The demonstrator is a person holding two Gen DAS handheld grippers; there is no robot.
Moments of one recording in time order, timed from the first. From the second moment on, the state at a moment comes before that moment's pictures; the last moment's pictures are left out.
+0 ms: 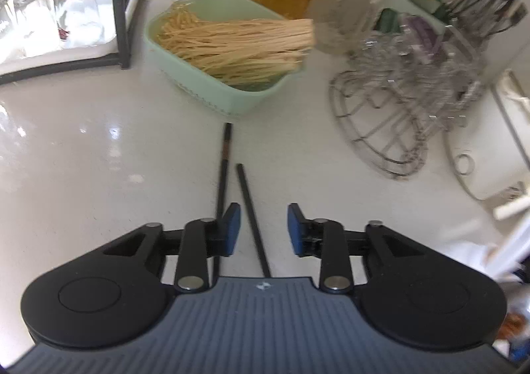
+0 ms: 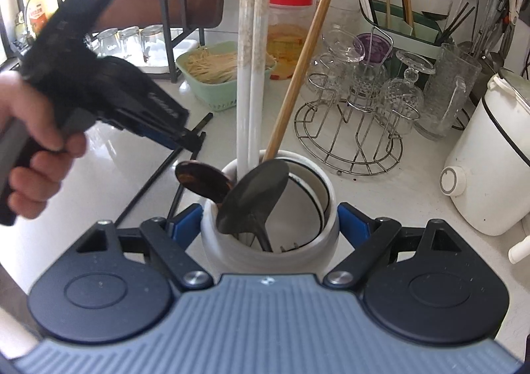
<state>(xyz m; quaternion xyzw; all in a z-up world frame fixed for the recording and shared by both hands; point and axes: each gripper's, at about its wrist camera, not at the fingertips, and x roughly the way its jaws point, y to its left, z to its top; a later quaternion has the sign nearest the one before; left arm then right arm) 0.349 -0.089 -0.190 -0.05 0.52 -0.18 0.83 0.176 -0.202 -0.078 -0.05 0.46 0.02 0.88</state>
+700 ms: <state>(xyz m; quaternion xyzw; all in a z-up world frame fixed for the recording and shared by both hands) 0.374 -0.132 -0.209 0.05 0.51 -0.12 0.85 0.173 -0.209 -0.079 -0.06 0.46 0.05 0.89</state>
